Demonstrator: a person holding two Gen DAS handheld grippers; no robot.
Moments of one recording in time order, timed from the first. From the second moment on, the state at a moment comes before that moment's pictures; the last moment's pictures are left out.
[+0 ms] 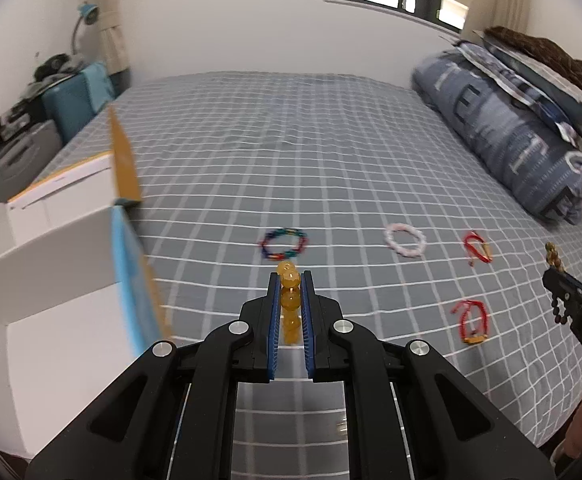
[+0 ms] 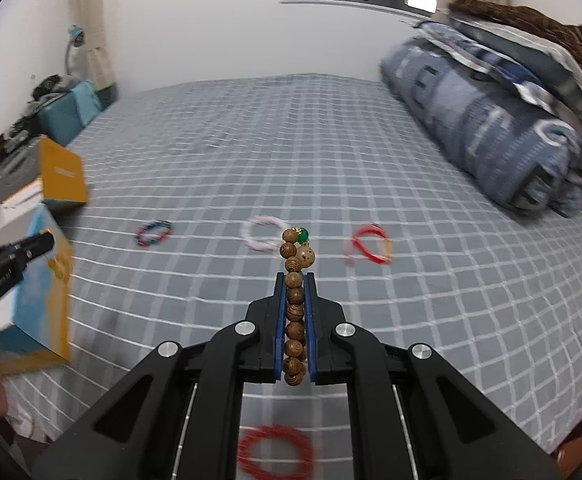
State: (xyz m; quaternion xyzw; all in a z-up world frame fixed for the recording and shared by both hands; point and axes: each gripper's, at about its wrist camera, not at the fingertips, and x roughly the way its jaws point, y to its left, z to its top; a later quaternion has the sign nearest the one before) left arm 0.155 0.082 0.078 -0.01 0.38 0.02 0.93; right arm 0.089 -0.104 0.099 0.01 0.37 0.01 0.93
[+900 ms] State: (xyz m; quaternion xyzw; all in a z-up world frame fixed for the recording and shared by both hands) left arm 0.046 0.338 0.085 -0.09 0.40 0.20 0.89; right arm 0.102 0.235 0.096 -0.08 0.38 0.24 0.89
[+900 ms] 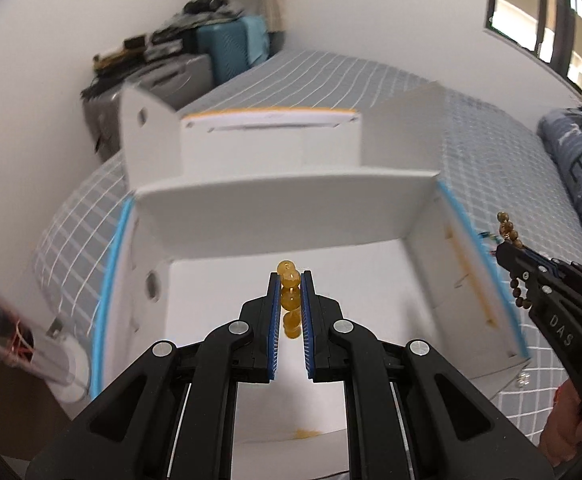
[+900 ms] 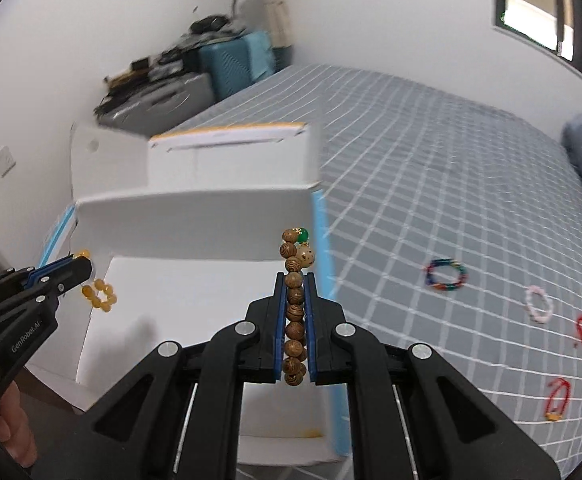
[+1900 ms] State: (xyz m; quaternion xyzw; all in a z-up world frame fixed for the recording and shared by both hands) left arm 0.054 0.381 0.012 -0.14 0.54 0.20 0.81; right arm 0.125 0.299 0.008 -0.14 0.57 0.22 0.78
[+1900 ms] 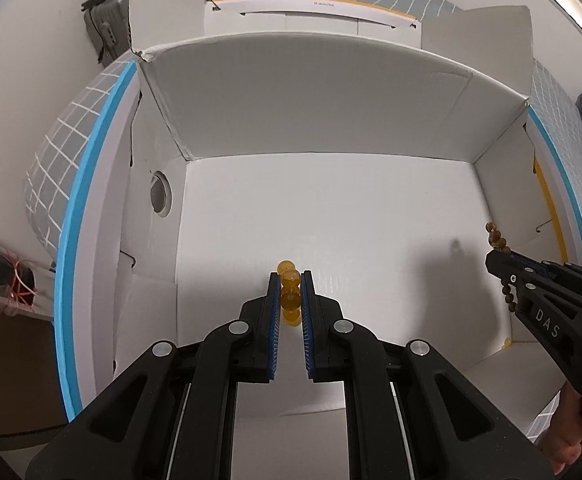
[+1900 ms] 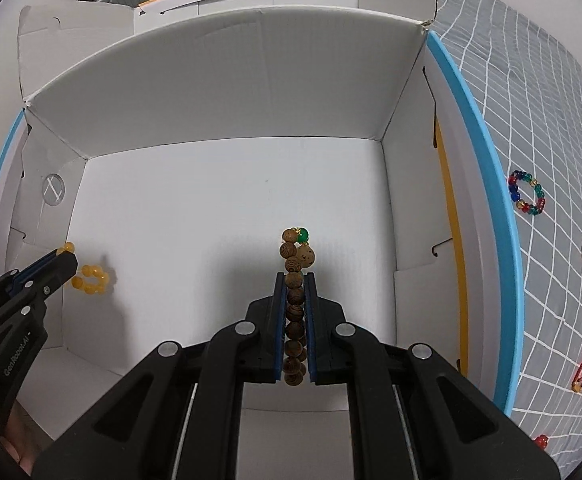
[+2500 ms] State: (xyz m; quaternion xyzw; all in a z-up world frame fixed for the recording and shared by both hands) left arm 0.042 0.375 0.040 -0.12 0.50 0.24 0.83; right arm 0.112 0.296 0.034 -0.13 0.52 0.25 0.81
